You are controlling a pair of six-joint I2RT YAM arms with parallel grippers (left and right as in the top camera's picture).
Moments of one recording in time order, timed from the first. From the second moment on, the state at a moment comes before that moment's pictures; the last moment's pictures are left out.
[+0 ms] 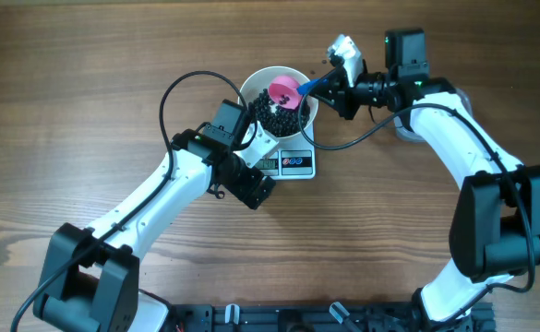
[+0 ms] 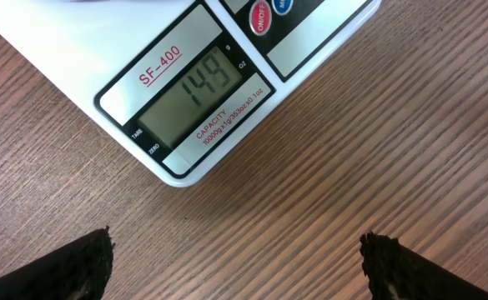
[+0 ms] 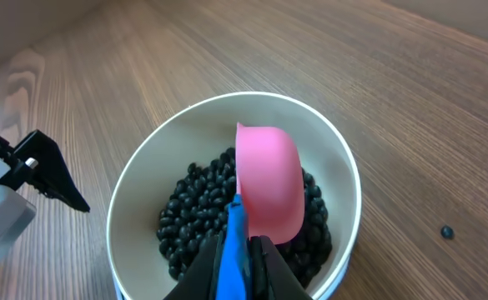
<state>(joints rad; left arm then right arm) -0.47 1.60 1.03 -0.75 0.21 0.24 0.15 1.85 1.30 -0.30 -0.87 -0.43</state>
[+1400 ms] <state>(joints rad) -0.47 1.60 1.03 -0.75 0.21 0.24 0.15 1.81 1.30 -0.27 -0.86 -0.48</state>
